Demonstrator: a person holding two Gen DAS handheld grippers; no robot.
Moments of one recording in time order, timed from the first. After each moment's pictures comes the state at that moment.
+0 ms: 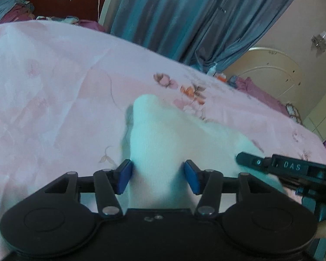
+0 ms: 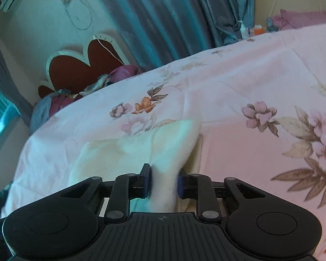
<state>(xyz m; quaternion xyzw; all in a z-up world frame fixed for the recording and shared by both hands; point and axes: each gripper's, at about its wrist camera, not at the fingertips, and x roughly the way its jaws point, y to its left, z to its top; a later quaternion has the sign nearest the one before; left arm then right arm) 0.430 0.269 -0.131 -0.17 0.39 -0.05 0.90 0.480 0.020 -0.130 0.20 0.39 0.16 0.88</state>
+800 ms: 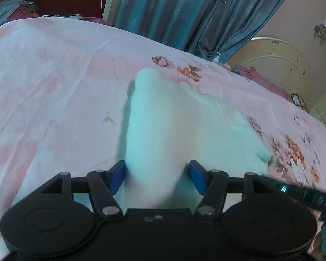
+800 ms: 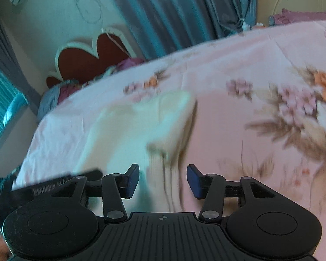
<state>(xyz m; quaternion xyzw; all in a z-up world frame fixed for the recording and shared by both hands) 0.376 0.252 -0.123 -0.14 0.41 -0.03 0.90 0.379 0.003 -0.113 0.19 0.41 0.19 0.87</state>
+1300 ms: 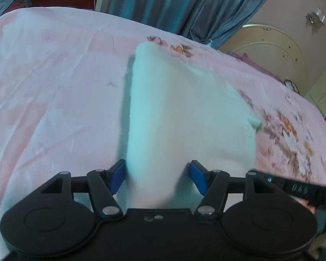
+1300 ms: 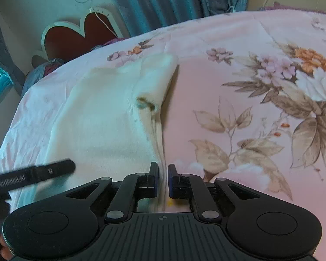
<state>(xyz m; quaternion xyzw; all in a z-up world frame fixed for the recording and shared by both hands) 0.328 0.251 -0.136 -0.13 0.43 -0.06 0.89 0.349 0.003 -0.134 0.14 0.45 0.16 0.87</state>
